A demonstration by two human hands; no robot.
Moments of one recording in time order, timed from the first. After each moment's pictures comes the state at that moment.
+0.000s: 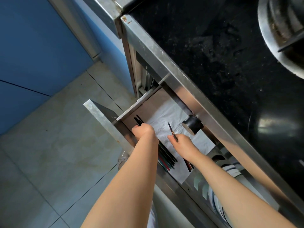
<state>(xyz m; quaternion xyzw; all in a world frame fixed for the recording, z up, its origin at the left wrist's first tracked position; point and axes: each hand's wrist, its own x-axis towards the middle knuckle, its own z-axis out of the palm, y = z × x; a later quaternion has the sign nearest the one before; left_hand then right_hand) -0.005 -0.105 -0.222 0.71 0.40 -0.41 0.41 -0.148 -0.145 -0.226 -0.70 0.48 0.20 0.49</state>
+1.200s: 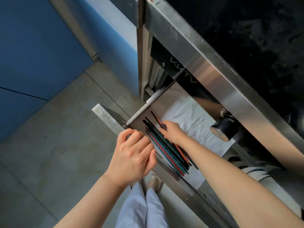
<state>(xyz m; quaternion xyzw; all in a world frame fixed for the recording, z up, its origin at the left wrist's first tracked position) 0.060 0.014 -0.170 0.72 -0.66 0.04 0.21 -0.060 -0.146 -0.305 -0.74 0.47 0.22 0.44</state>
